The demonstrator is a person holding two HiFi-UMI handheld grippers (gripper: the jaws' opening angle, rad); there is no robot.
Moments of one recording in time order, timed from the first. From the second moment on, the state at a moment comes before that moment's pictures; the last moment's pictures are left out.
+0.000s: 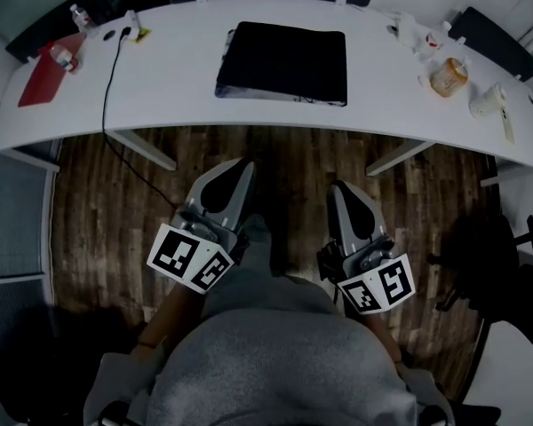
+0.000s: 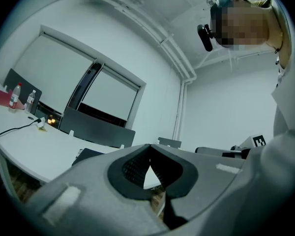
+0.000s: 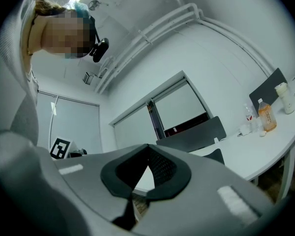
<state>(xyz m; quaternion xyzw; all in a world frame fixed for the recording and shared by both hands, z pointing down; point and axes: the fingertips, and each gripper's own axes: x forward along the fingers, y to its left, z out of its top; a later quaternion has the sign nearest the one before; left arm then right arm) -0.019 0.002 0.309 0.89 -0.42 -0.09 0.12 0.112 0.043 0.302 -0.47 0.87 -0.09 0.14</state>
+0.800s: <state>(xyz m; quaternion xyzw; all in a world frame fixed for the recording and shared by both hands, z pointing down) -0.044 -0.124 0.316 0.89 -0.43 -0.09 0.12 0.103 -0.075 0.308 -0.48 0.86 -0.09 0.13</state>
